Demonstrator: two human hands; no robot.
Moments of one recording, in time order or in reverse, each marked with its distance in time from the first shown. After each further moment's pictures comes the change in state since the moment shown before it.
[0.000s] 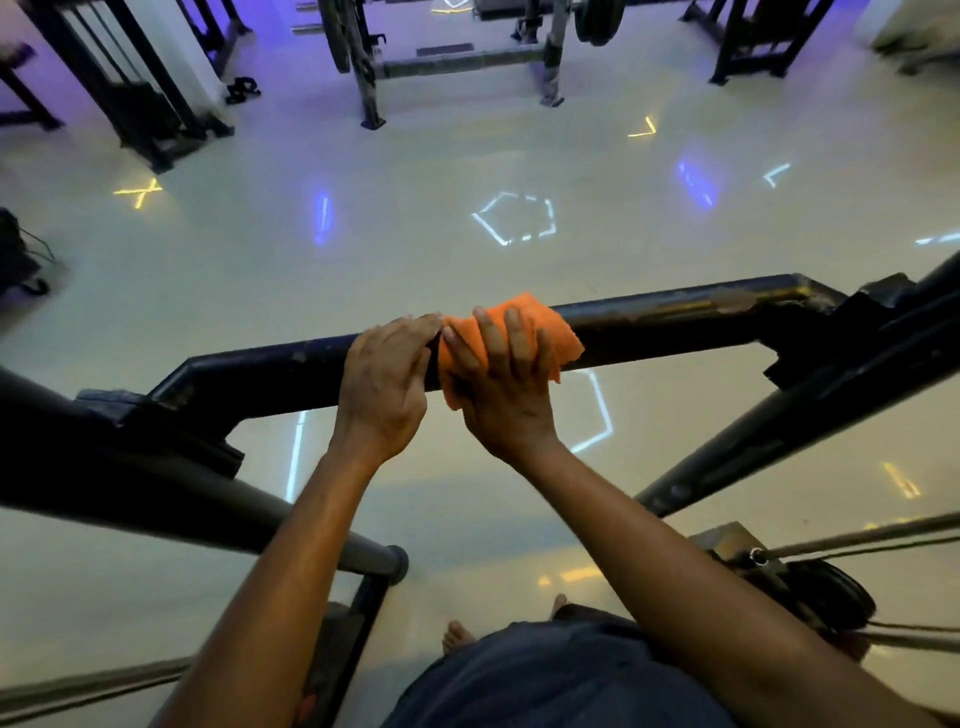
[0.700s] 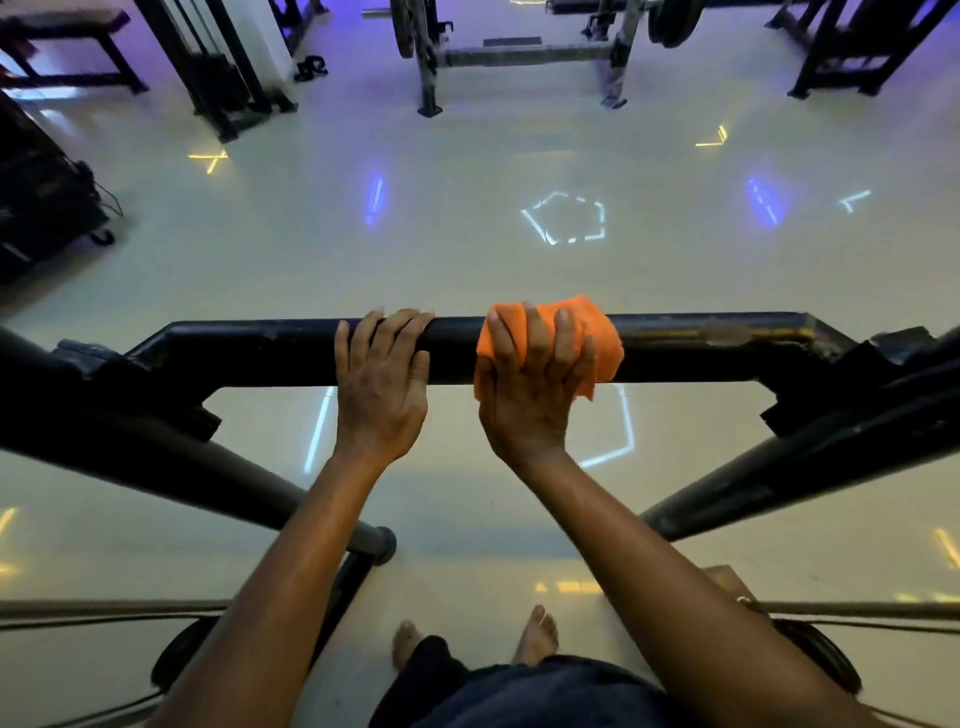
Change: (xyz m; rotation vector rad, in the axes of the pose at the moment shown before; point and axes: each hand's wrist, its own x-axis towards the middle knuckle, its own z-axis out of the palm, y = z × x) left_hand -0.005 0.047 0.042 0.188 0.139 -0.227; right_hand -0.005 0.053 -0.024 0.035 0.029 0.205
